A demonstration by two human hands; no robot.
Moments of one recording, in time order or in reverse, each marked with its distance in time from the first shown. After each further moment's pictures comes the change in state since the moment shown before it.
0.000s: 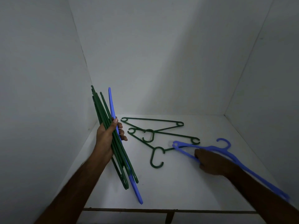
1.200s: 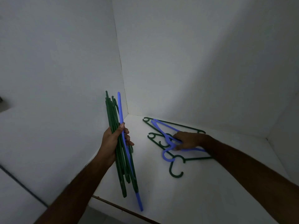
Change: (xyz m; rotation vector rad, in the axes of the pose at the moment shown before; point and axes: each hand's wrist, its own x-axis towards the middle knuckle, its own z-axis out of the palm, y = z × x) left_hand -0.024 0.012 -0.008 0.139 0.209 0.058; right_hand 0.190 -0.071 -0.086 -0.022 -0.160 -0.495
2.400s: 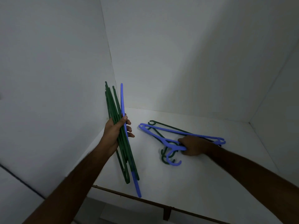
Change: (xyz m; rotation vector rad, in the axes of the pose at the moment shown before) left_hand -0.005 -0.006 0.012 0.020 -0.101 -0.053; right_hand -0.071 -0.004 0.066 -0.038 0.076 0.045
